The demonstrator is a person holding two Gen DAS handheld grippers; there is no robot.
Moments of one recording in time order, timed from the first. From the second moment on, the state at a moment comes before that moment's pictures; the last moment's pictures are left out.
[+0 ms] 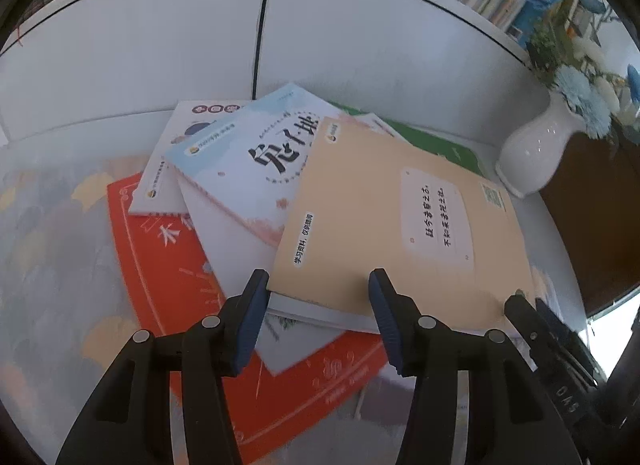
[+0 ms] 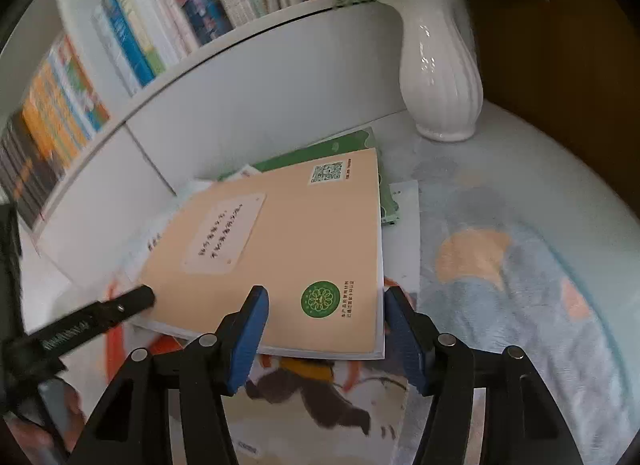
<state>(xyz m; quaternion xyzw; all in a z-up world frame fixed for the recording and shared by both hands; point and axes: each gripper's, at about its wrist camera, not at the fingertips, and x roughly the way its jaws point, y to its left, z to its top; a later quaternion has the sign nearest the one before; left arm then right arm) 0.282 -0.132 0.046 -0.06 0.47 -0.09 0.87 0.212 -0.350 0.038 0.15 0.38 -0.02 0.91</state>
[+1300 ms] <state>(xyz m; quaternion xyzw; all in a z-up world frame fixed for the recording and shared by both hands) 0.047 -0.039 0.068 -0.15 0.56 -0.15 0.80 0.046 -0.210 0.199 0.23 0.29 0.31 0.88</state>
